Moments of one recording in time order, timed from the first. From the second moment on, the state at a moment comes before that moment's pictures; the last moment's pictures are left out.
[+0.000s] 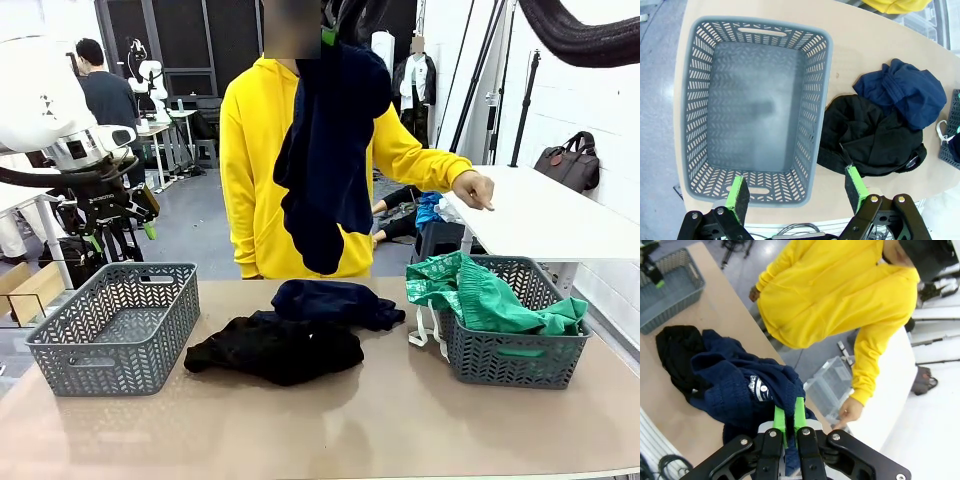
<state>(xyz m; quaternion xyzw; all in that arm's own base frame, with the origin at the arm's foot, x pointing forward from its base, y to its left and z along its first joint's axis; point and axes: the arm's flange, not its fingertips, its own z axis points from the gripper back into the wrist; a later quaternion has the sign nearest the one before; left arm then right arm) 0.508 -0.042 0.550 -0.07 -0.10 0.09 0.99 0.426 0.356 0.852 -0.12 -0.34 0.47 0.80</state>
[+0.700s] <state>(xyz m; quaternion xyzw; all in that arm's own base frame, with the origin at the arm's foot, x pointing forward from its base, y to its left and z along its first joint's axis) 0.508 -0.041 0.550 -0.07 -0.10 0.09 0.99 0.419 0.146 0.891 -0.20 -0.34 0.29 0.87</state>
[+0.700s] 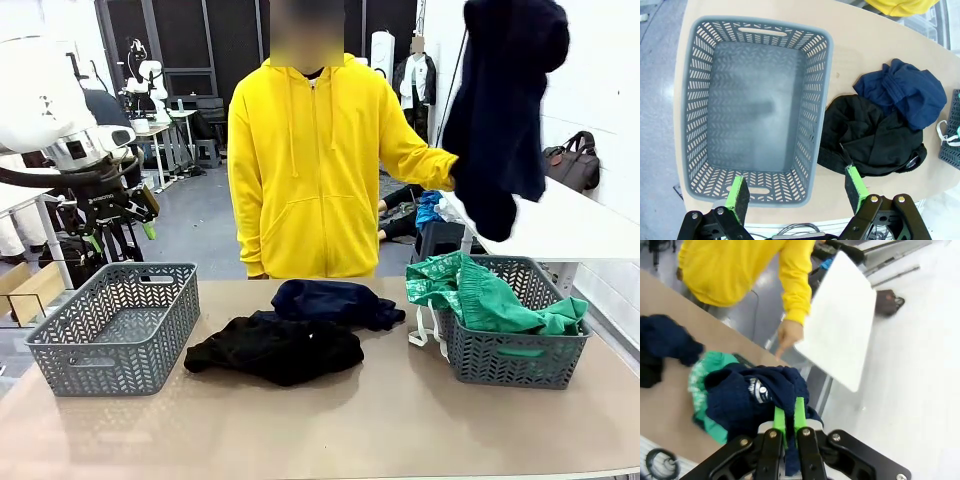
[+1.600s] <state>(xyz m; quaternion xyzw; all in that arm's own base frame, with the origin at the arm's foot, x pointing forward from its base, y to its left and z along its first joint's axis) 0.508 -0.041 0.550 -0.07 -0.10 0.09 0.99 0.471 0.015 0.725 -0.14 -0.39 0.18 0.89</state>
